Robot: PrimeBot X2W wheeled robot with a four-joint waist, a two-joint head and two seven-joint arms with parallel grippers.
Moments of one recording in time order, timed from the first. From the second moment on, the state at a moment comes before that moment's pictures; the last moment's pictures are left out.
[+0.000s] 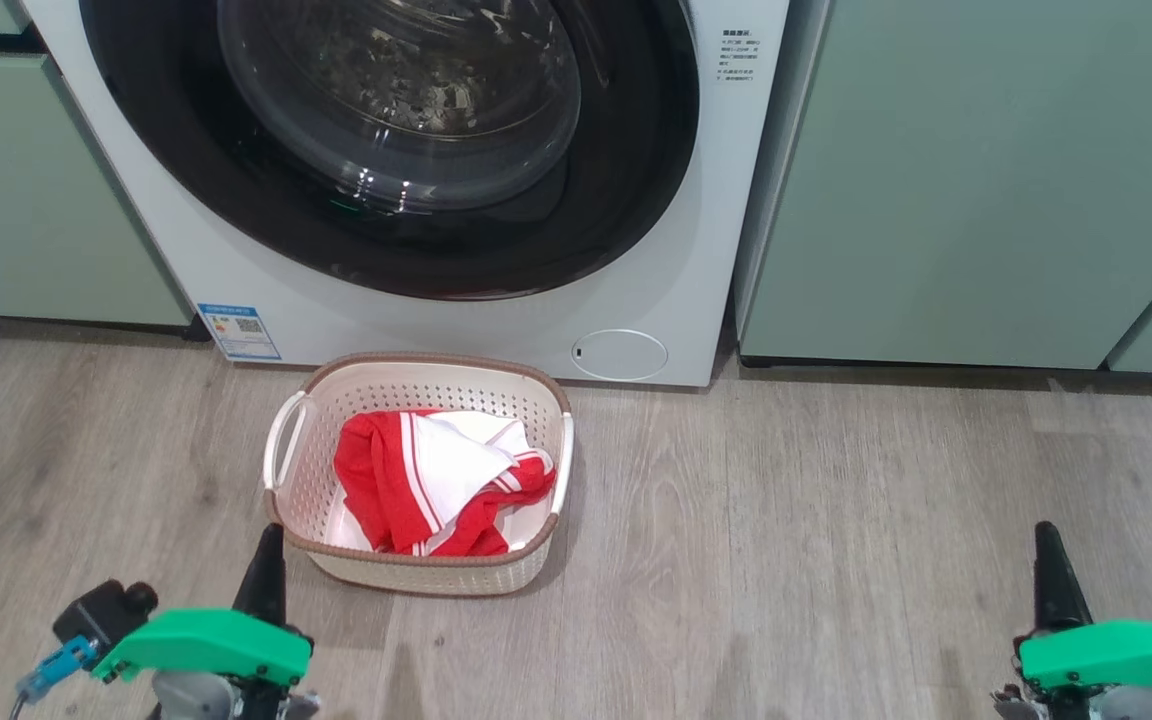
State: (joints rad) left arm -0.07 0.08 0.03 0.48 -0.95 -0.13 -0.07; right arm -0.03 -0.04 -0.09 0.37 0.95 0.13 -0.07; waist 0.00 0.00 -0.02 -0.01
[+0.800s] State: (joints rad) left arm -0.07 0.06 0.05 0.40 -1.19 -0.13 0.00; right arm -0.04 -0.04 -0.11 0.34 1.19 0.13 0.00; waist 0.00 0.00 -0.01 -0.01
